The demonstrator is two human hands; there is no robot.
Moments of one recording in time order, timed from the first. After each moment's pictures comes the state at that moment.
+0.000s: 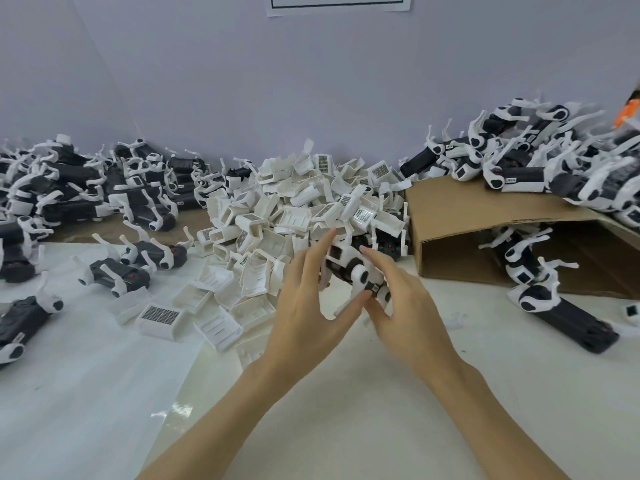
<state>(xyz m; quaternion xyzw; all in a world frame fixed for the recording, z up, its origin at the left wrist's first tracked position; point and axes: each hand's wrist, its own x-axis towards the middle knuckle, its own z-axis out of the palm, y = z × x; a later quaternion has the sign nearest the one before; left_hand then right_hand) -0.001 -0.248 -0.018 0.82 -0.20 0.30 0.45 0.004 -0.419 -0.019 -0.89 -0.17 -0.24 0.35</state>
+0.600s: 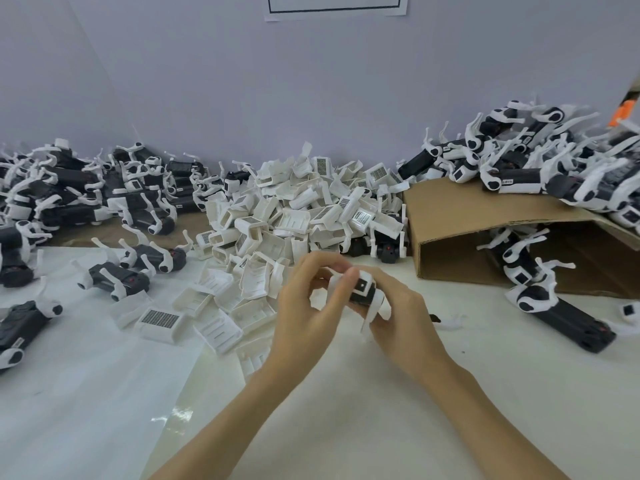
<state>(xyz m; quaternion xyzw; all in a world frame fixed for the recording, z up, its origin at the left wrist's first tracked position) -0.011 -0.255 0.000 0.73 -0.18 0.22 0.62 0.009 -0.417 -0.030 -0.84 -0.23 -0.21 0.45</state>
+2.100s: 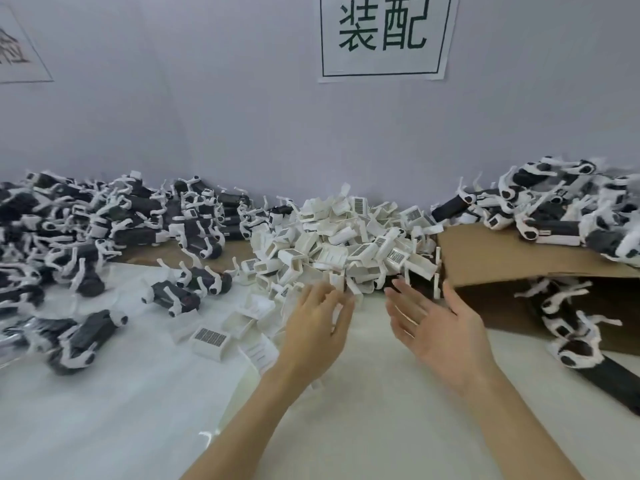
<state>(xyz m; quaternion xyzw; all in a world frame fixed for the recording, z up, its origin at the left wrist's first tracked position) 0.031 -0.207 -0.020 0.89 -0.15 0.31 0.31 0.037 -0.433 0.003 -0.34 -0.02 0.20 0.92</state>
